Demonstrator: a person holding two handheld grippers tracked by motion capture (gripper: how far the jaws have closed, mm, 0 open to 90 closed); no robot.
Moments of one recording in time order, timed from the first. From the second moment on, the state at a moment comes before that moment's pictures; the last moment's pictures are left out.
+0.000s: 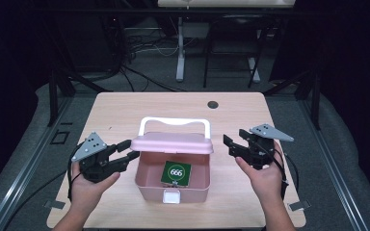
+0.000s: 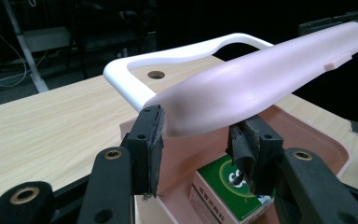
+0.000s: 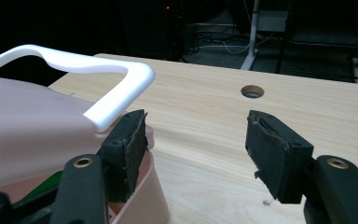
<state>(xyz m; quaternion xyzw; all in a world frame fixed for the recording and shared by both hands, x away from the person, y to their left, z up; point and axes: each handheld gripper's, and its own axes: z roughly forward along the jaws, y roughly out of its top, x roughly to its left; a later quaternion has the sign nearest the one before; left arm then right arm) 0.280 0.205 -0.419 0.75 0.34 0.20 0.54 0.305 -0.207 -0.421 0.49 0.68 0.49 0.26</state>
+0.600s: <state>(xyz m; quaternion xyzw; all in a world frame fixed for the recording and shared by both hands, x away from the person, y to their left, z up) 0.272 0.205 -0.431 0.75 0.33 0.19 0.53 0.307 -0.211 -0.425 0.49 0.68 0.47 0.28</state>
